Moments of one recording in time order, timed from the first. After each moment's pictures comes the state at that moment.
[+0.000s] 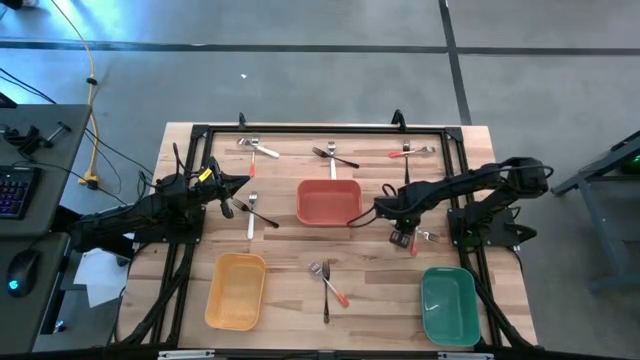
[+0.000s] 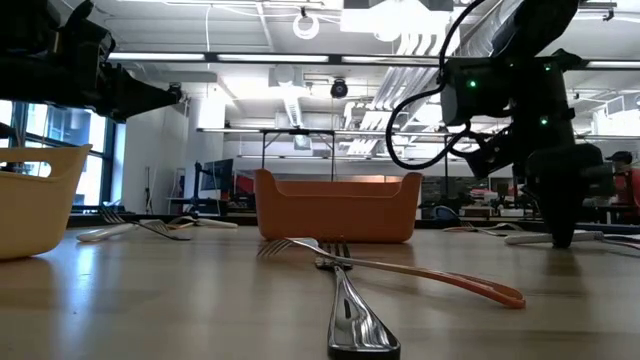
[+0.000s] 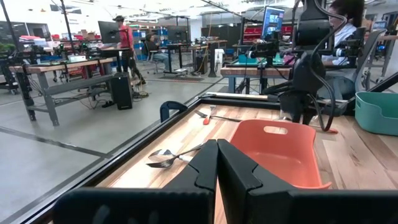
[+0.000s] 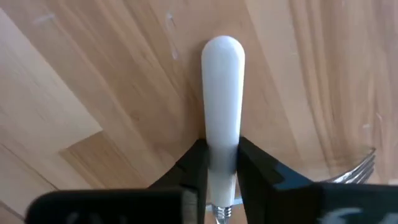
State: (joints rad) left arm 0.30 0.00 0.01 0.02 -0.09 0.06; right arm -0.03 1.56 0.72 -0.82 -0.04 0.45
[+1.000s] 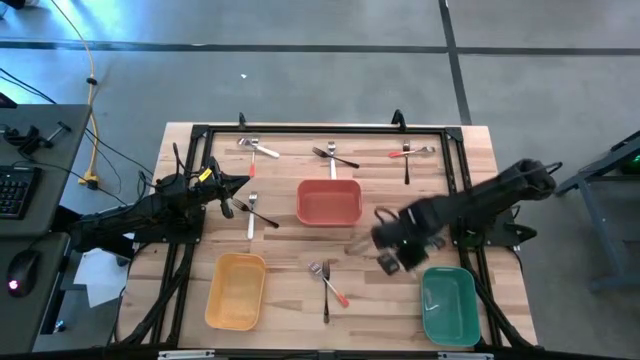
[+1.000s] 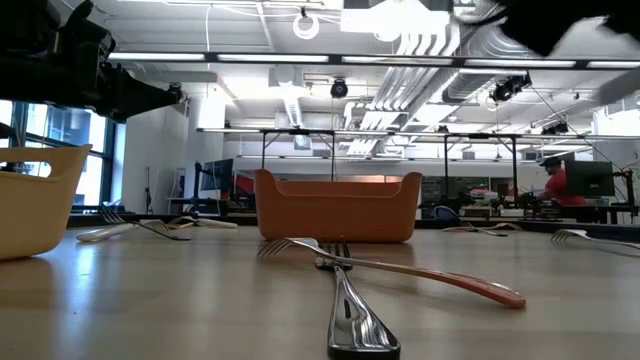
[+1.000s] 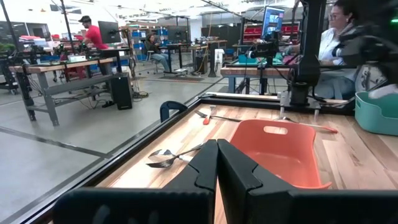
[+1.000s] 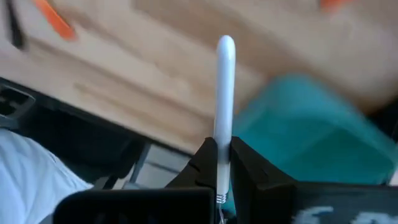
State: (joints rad) left arm 0.30 0.00 0.01 0.02 -0.09 0.06; right arm 0.38 1.50 1.22 -1.18 -0.45 1.49
